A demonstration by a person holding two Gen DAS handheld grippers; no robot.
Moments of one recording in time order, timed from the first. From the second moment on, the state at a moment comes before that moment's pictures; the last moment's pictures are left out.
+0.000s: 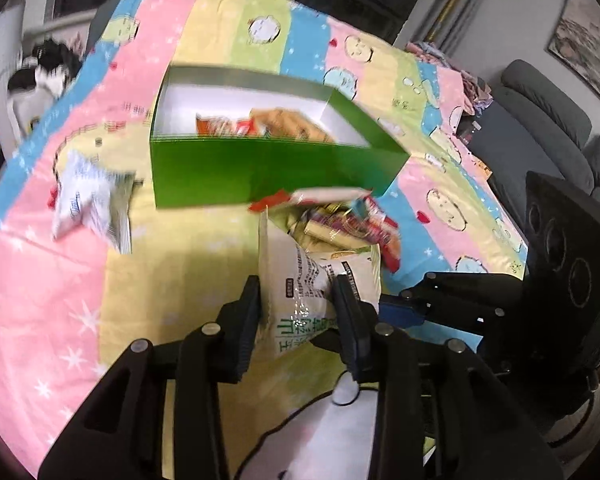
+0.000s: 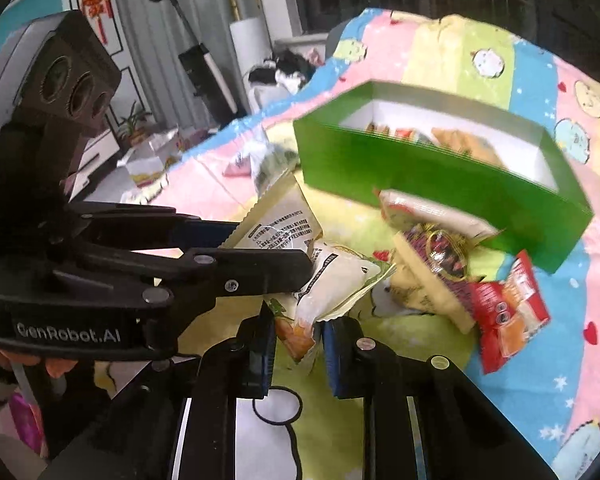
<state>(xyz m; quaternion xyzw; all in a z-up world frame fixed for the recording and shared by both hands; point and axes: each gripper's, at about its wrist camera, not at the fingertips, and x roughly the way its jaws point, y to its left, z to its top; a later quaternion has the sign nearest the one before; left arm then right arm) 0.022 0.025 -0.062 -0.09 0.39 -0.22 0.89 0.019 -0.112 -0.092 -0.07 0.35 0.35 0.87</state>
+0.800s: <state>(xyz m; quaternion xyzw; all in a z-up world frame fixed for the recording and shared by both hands) 0.033 -0.005 0.020 -0.03 0.29 -0.23 0.93 0.023 -0.150 -0.009 -0.07 0.24 0.32 0.91</state>
